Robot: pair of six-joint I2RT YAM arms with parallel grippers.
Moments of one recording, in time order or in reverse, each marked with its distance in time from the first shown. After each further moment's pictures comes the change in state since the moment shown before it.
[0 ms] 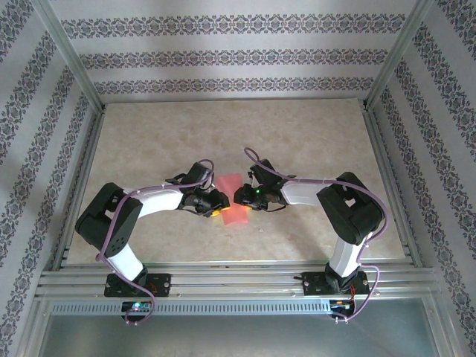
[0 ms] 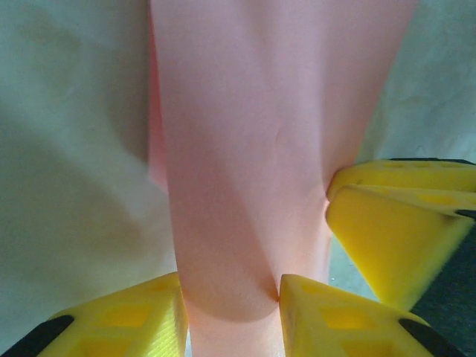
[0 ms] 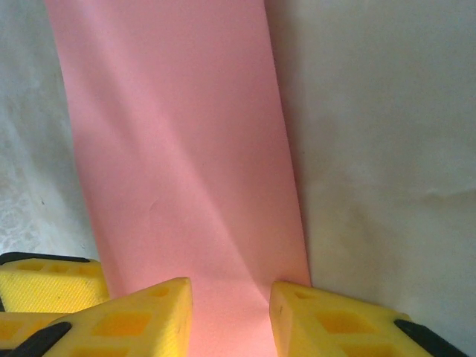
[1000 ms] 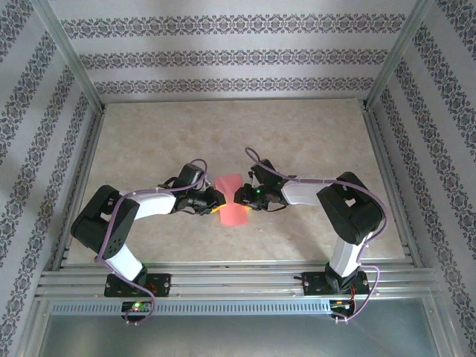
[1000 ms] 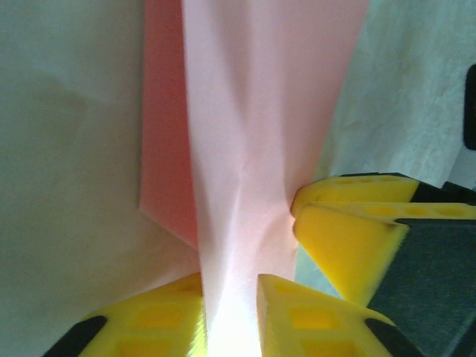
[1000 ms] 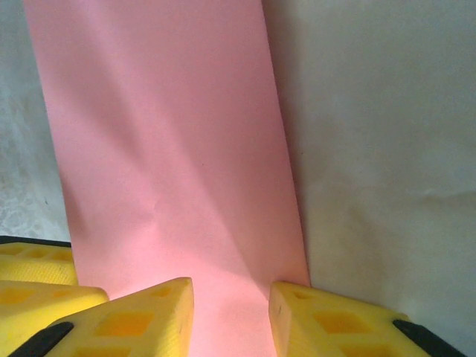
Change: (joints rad) left arm 0.060 -0.031 -0.112 0.212 0.073 -0.039; right arm -0.006 0.000 -0.005 0.009 -0.011 0.002
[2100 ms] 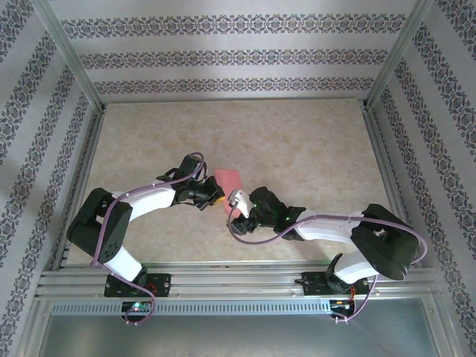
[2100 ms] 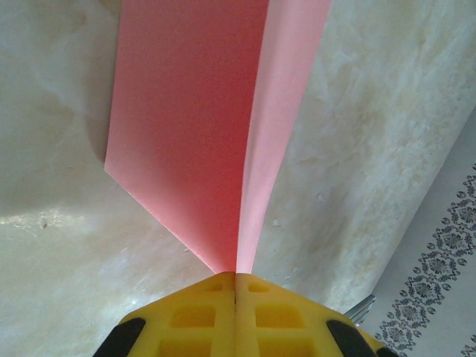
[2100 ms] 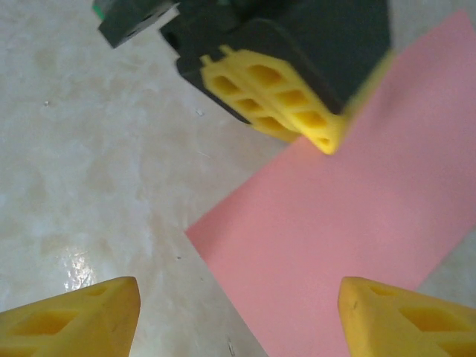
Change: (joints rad) left arm 0.000 -0.041 0.120 -0.166 -0.051 -0.165; right arm 0.288 -0.336 -0.310 0.301 0.308 -0.947
